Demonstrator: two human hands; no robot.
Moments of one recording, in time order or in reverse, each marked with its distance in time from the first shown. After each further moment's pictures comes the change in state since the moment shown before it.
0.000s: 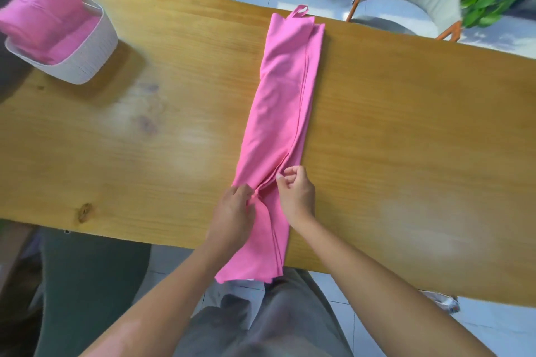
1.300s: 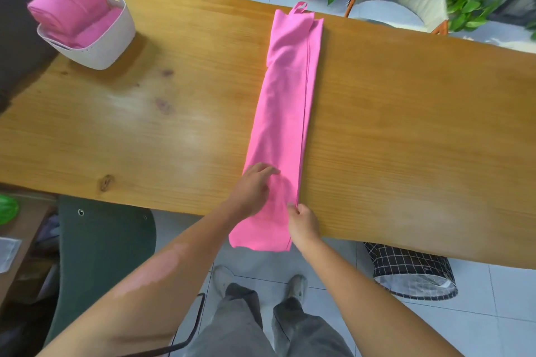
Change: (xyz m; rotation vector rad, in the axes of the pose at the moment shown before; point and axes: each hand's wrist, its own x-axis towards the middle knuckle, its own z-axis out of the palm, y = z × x) left_hand -0.015 -0.015 0.012 0.033 -0.198 0.256; right_hand -0.119 0.045 -0.003 -0.078 -0.134 0.321
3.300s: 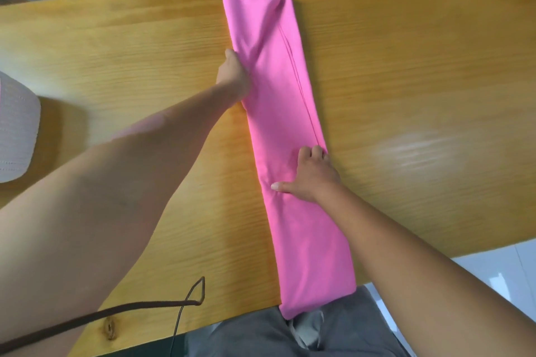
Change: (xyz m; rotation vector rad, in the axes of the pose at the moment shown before) left_hand 0.378 -0.049 -0.130 -0.124 0.032 -0.294; right_hand 0.158 -0.175 -0.009 -0.720 -0.056 -0.009
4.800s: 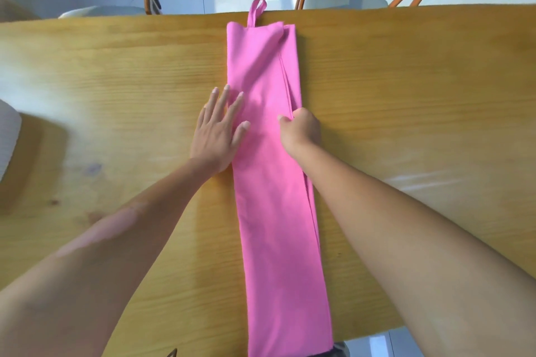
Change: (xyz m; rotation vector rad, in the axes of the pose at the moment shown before) left_hand -0.035 -0.068 0.026 0.349 0.167 0.530; right_hand 0.121 -0.018 -0.090 0.587 0.393 0.166
